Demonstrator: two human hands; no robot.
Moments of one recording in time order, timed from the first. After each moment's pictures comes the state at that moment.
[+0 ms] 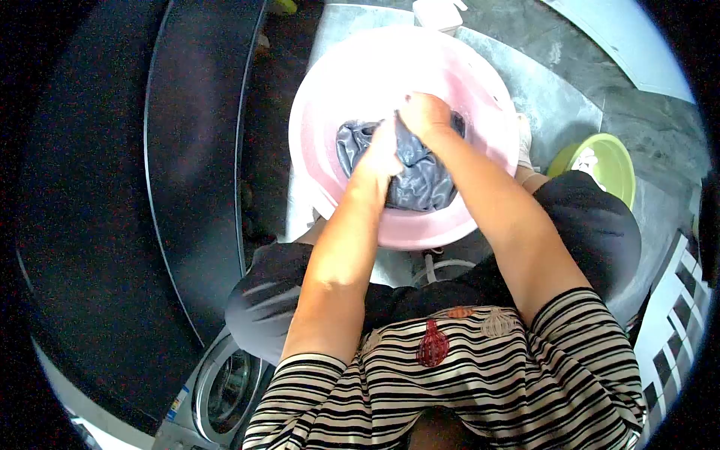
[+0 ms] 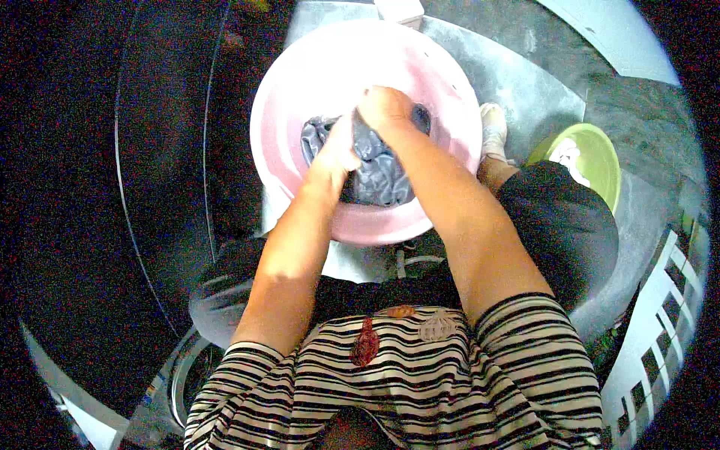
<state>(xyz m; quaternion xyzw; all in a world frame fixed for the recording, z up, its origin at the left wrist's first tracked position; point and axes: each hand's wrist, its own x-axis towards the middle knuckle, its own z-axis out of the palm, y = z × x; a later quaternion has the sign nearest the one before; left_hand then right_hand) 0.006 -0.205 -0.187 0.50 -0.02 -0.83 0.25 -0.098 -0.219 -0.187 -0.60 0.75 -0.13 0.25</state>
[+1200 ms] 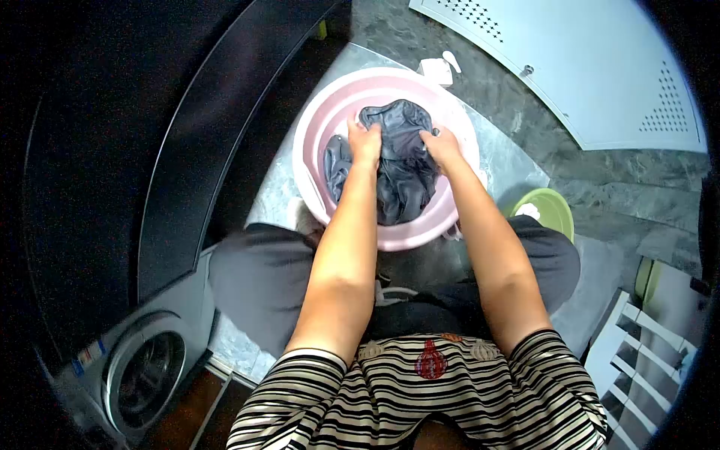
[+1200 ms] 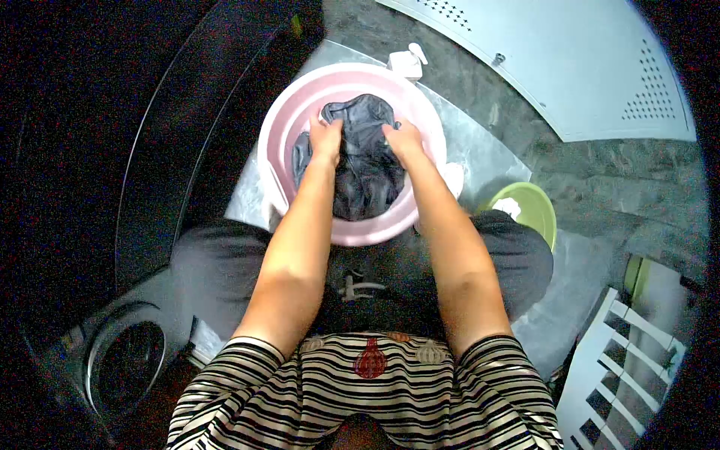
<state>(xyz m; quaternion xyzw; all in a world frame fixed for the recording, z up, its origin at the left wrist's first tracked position) 0.005 -0.208 -0.128 0.66 -0.27 -0.51 0.48 -0.158 -0.197 -0.116 -0.36 0.73 -0.24 0.54</state>
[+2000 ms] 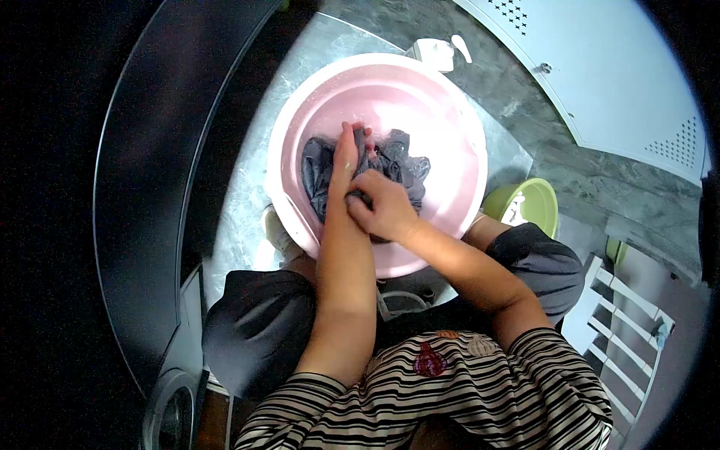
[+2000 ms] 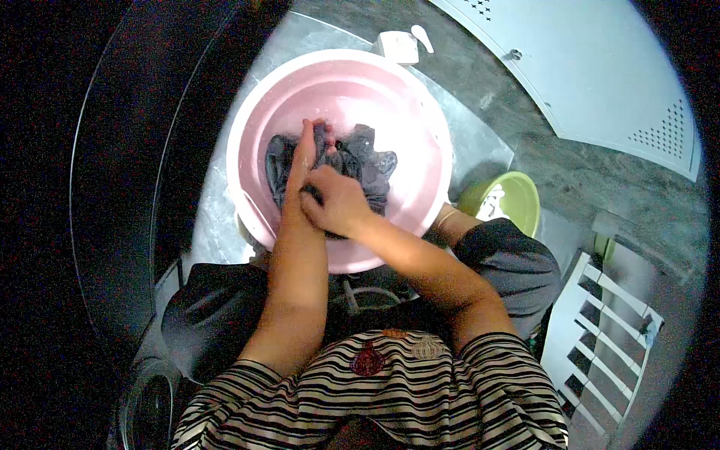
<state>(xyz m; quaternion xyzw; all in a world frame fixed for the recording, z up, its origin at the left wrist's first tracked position) 0.029 -0.220 -0.234 0.39 -0.05 -0.81 0.44 -0.043 -0.148 -0.086 -0.67 0.60 -0.20 0.39</state>
